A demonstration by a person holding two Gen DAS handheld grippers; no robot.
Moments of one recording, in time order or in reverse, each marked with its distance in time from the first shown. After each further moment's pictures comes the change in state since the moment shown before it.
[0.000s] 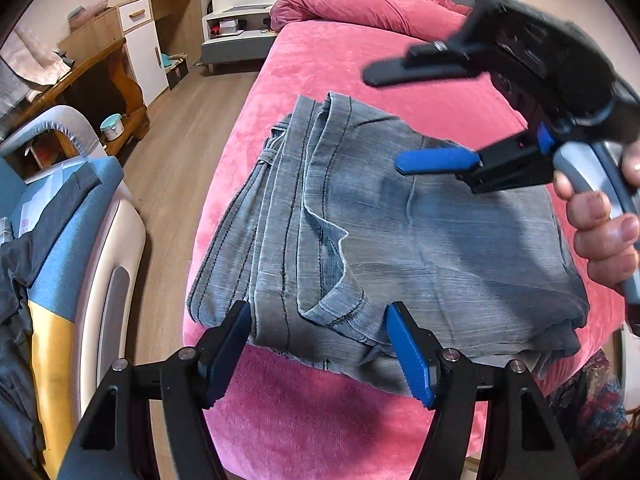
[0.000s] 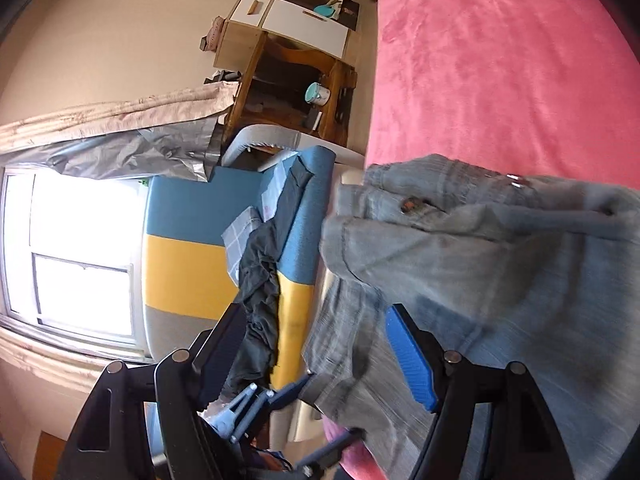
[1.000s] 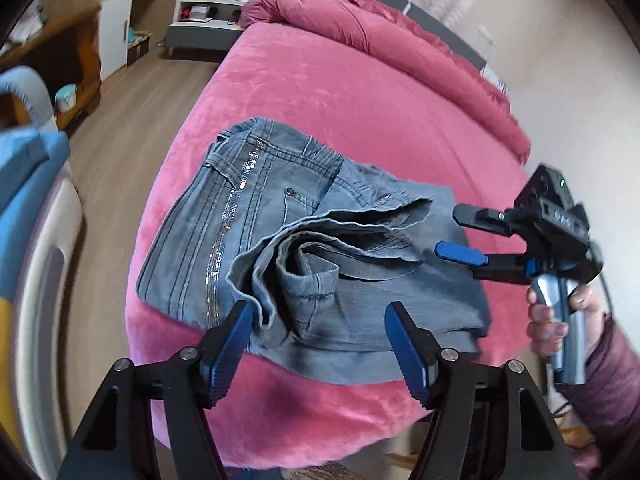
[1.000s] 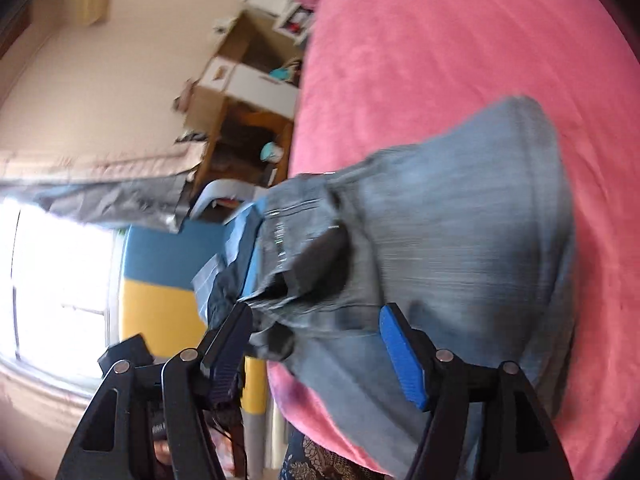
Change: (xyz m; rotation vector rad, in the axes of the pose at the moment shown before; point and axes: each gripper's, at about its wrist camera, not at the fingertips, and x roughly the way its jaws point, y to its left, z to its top) left arm -0.034 -0.011 0.009 -0.079 0.005 -0.281; right arm -0.125 -0.047 -0.089 0.105 -0.237 -0.120
